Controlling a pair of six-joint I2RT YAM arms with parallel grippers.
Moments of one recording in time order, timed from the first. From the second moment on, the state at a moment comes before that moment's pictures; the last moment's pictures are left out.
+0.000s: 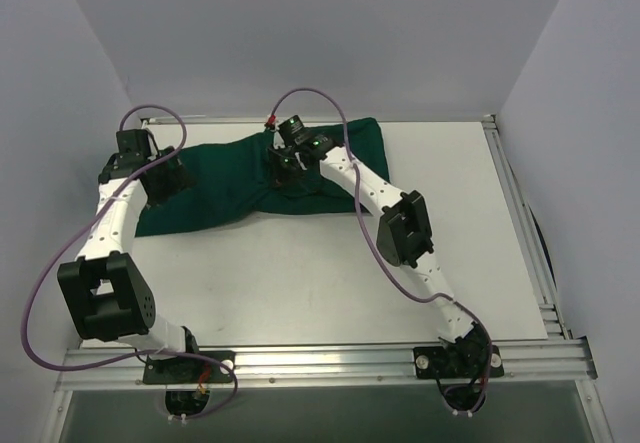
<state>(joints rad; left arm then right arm) 0.16 1.53 1.29 -0.66 0.04 -0.38 0.71 2.49 2.39 -0.77 -0.20 0.34</state>
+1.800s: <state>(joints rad) 0.37 1.93 1.29 -0.52 -0.13 -0.39 0.63 2.47 2.36 -0.71 -0.24 0.43</state>
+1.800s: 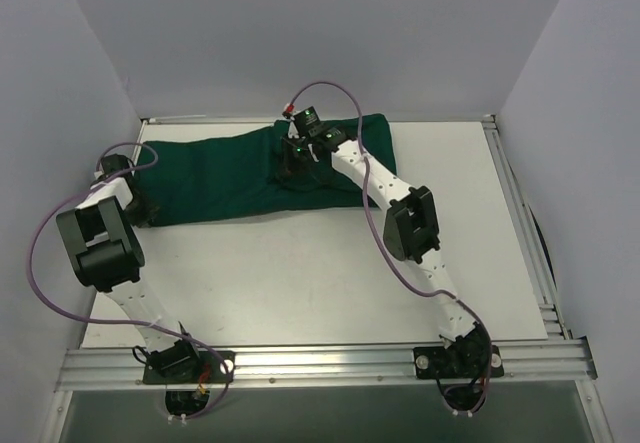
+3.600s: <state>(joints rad) 0.36 2.02 1.51 -0.72 -0.16 -0.34 -0.19 2.16 2.00 -0.65 0.38 0.27</state>
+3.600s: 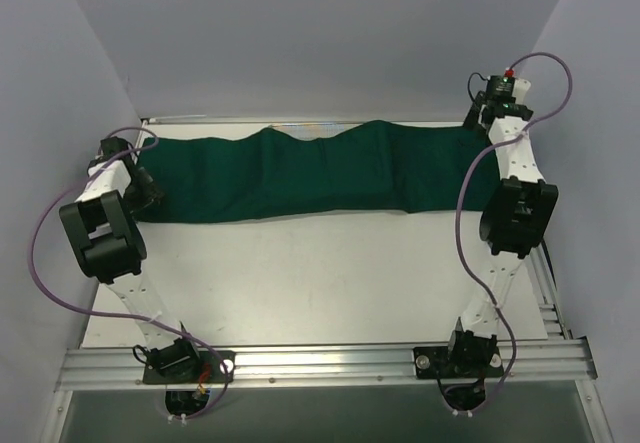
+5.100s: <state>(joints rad) 0.17 1.84 1.55 -0.63 0.07 -0.39 0.01 2.55 2.31 -0.37 0.14 0.50</state>
